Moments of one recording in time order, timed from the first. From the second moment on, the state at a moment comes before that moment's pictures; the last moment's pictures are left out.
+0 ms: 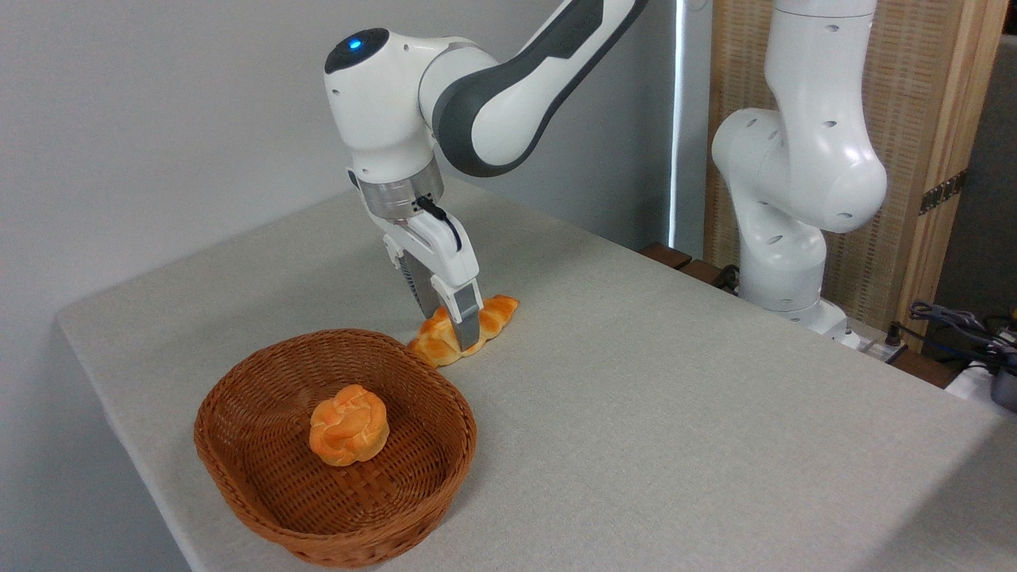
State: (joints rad) arm -0.27 -0.10 -0.10 -2.23 -0.14 2.03 0.54
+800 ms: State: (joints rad) arm -0.27 -0.10 -0.11 -2.23 -0.13 2.03 0.54
